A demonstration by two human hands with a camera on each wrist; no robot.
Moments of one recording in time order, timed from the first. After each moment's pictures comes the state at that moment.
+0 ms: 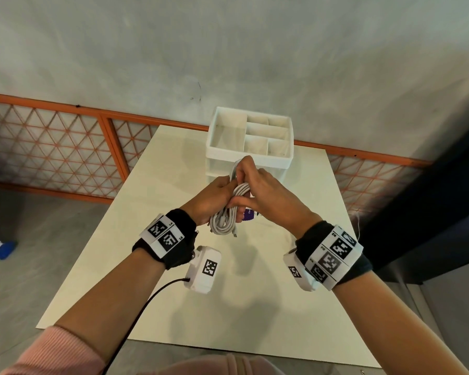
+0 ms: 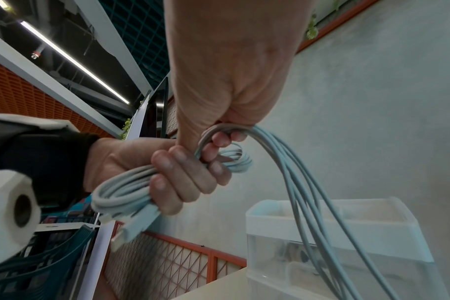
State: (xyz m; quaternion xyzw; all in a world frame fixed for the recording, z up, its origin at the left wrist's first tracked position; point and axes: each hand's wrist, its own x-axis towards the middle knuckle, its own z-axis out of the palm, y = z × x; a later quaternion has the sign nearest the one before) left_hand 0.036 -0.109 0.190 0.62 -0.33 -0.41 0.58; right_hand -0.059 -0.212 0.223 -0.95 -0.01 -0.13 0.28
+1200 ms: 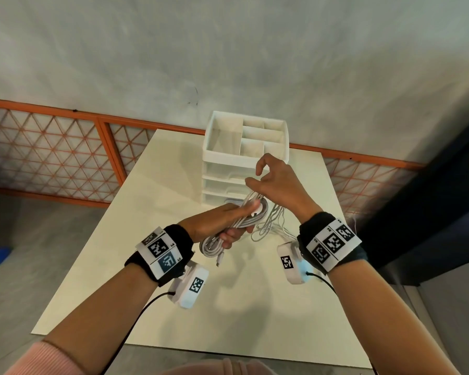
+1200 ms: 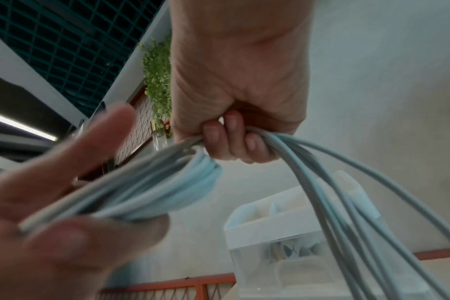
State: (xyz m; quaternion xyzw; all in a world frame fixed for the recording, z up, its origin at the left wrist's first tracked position) left_hand 0.014 -0.098 0.189 0.62 -0.38 -0.53 0.43; right_hand -0.055 -0.245 0.222 -0.88 0.22 -0.15 0.38
